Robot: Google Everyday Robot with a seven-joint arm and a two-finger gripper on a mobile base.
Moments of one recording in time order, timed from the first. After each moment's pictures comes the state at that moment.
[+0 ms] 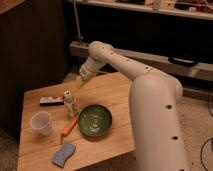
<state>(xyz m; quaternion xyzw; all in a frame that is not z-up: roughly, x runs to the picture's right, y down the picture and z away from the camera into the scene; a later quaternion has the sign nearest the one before) -0.167 -0.024 0.834 -0.46 -0.12 0.39 0.78</state>
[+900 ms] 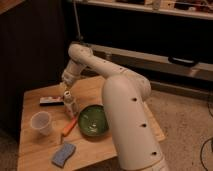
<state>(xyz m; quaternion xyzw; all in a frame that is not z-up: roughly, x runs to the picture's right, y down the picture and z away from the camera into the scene) -0.252 0.027 0.808 -0.53 -0.12 0.27 0.79</state>
